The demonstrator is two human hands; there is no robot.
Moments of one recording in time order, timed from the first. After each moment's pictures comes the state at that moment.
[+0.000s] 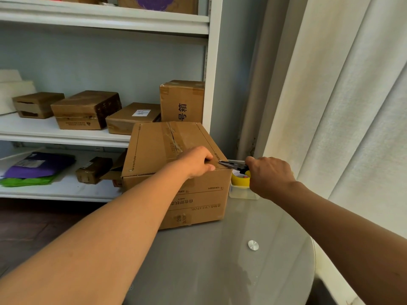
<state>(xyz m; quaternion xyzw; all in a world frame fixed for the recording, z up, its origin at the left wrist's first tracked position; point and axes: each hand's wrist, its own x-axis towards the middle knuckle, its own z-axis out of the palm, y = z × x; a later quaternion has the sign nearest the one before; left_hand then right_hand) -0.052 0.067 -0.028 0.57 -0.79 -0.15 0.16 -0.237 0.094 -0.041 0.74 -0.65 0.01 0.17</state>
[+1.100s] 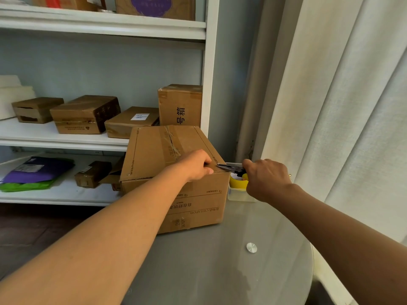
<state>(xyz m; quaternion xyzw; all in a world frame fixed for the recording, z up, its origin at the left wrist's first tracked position) -0.054 0.067 -0.029 0.58 -0.79 -0.14 0.15 -0.234 0.100 -0.038 0.74 -0.65 0.02 0.16</state>
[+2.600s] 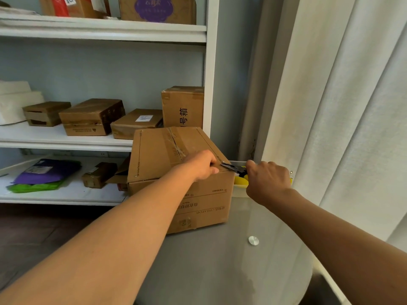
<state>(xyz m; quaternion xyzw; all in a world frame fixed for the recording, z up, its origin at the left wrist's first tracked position) -0.064 0.088 -0.027 0.59 -0.79 -0.13 0.13 -0.226 0.132 -0.040 0.71 -0.68 0.03 0.17</state>
